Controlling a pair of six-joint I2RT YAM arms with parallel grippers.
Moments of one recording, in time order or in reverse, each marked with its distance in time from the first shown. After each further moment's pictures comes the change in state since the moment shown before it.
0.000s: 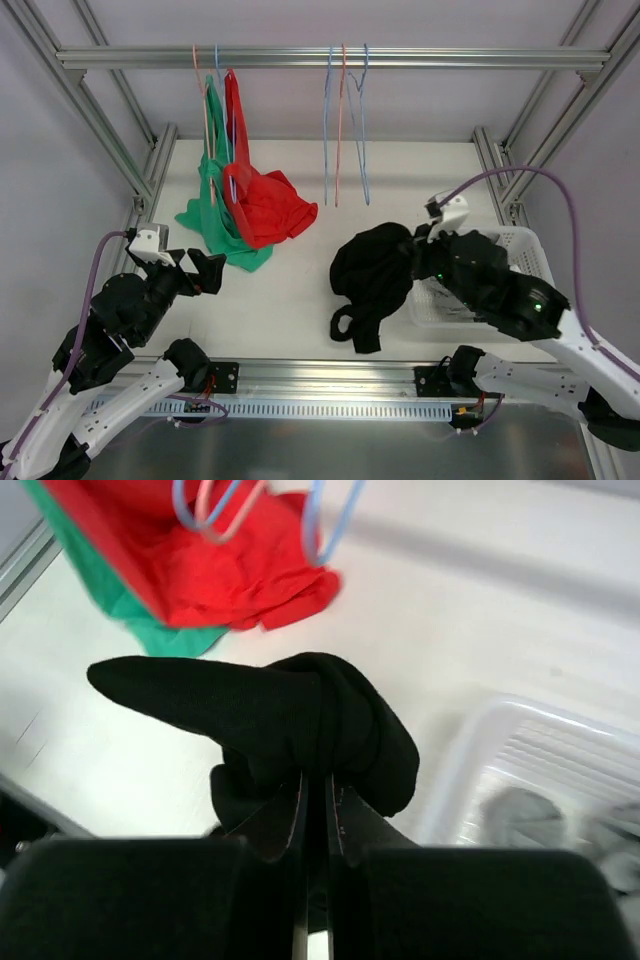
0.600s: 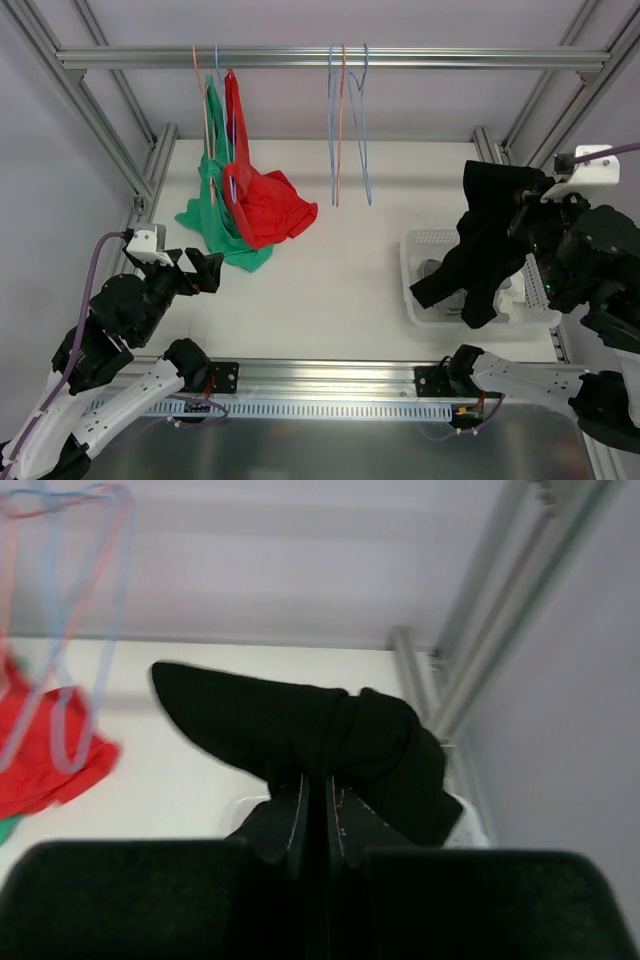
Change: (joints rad) left arm 0.000 -0.005 -0.001 -0.001 -0.035 -0.001; right arm -0.027 0.061 0.681 -0.367 0.549 -0.251
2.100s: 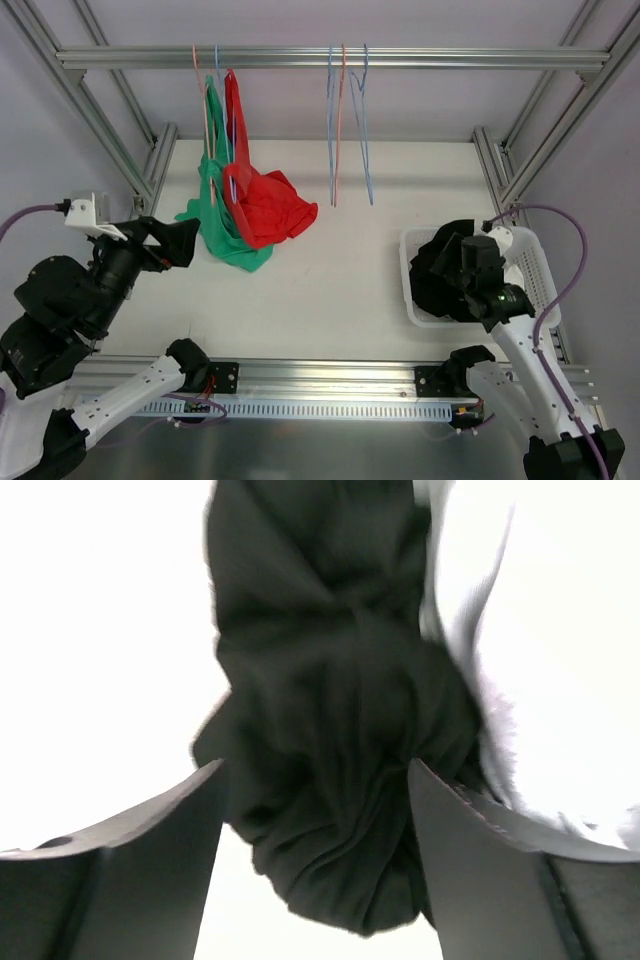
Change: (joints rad) left arm 0.000 0.190 0.406 -0.060 0.000 -0.024; right arm -0.741 -0.125 -1.153 0.396 -0.636 0.541
